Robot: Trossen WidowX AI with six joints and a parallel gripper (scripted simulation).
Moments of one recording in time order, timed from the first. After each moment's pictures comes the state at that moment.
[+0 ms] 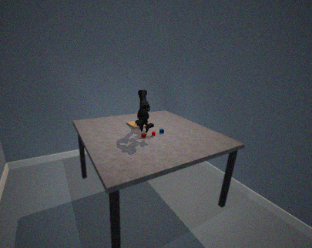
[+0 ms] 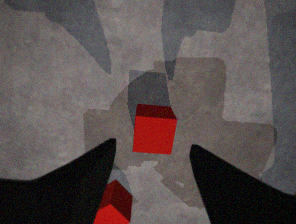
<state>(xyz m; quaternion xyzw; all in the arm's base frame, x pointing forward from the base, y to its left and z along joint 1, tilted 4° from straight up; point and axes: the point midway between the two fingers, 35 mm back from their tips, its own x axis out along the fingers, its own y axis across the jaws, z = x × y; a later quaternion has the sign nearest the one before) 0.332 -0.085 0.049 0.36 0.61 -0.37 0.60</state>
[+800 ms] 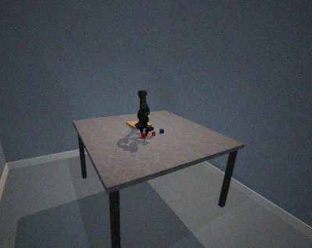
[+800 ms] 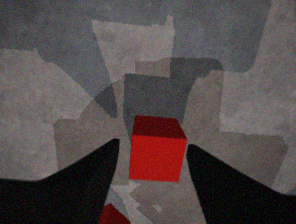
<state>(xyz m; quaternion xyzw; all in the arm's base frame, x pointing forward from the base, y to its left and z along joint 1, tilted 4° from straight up) 0.331 -0.086 0.018 0.36 0.61 -0.37 0.60</state>
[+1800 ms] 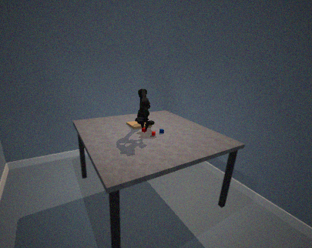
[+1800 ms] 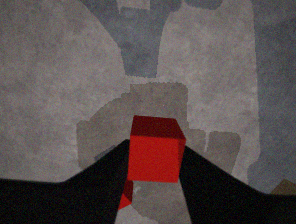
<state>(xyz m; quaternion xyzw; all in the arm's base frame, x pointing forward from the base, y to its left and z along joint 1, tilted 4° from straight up) 0.337 -0.085 0.074 0.34 0.62 -0.36 0.61</state>
